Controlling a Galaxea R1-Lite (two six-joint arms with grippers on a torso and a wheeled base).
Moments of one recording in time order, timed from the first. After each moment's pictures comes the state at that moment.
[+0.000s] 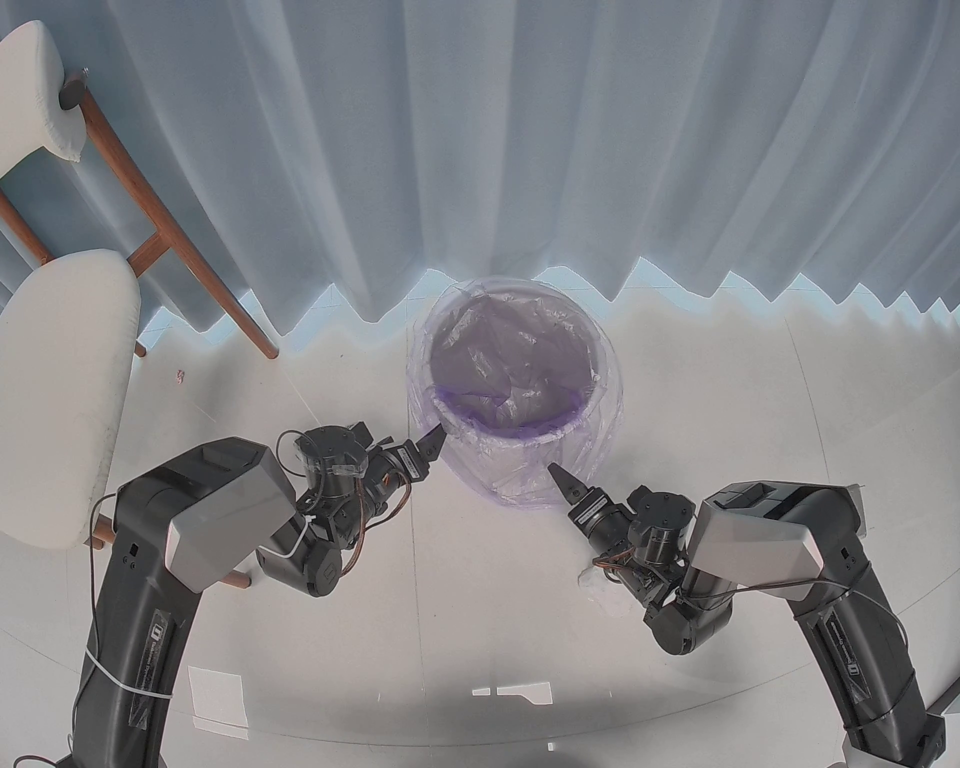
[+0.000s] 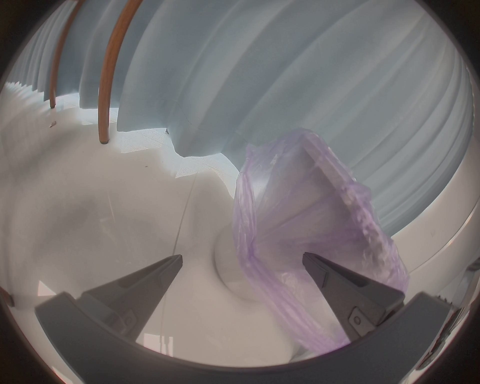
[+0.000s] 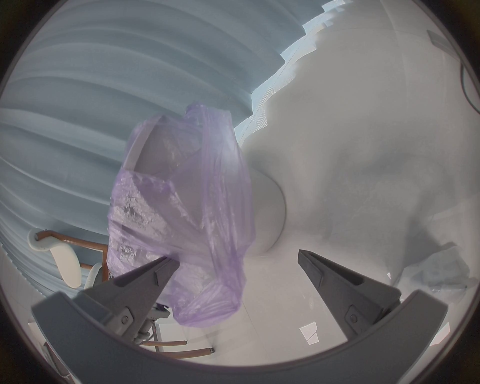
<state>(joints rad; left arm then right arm) -0.33 2.64 -1.32 -1.29 -0.06 -0.49 0.32 2.74 -1.12 -1.55 -0.04 0.98</state>
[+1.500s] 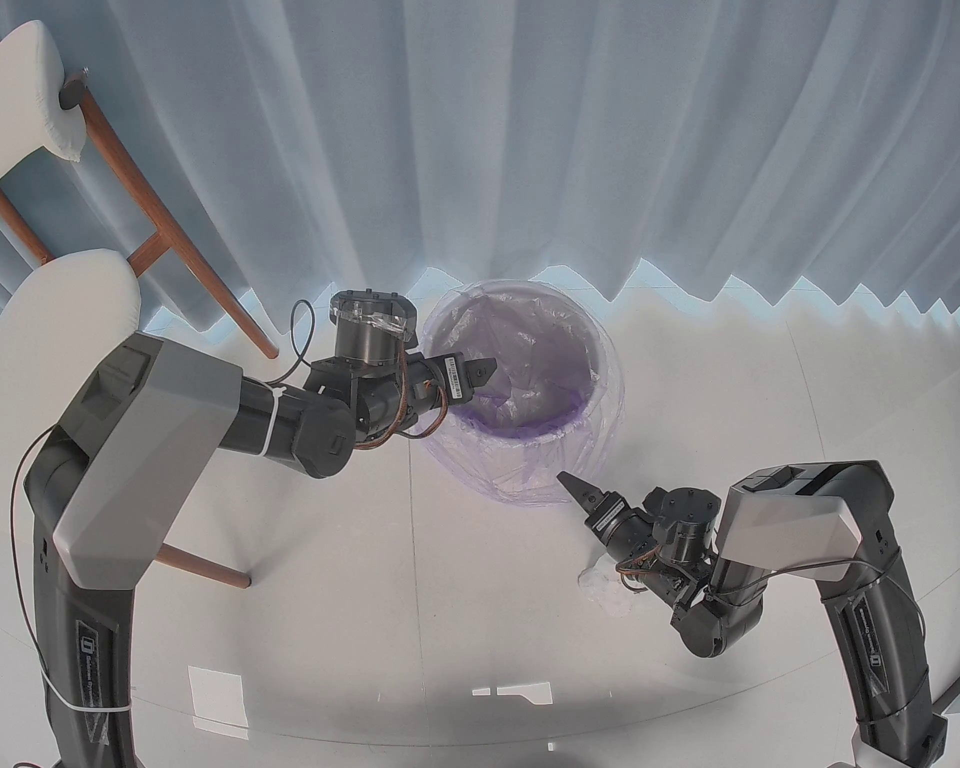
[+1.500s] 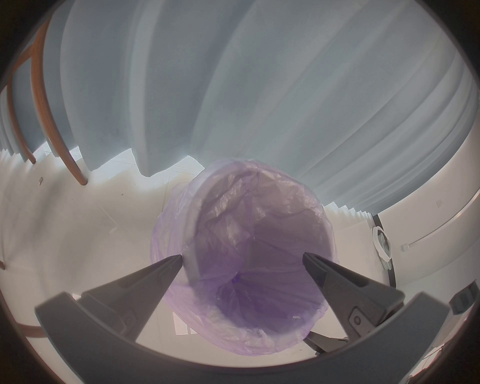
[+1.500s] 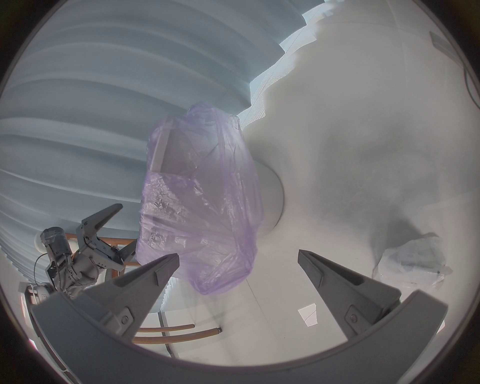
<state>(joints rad) -0.45 2.32 -1.60 -0.44 0.00 -0.36 0.30 2.61 -0.92 -1.55 0.06 1.01</state>
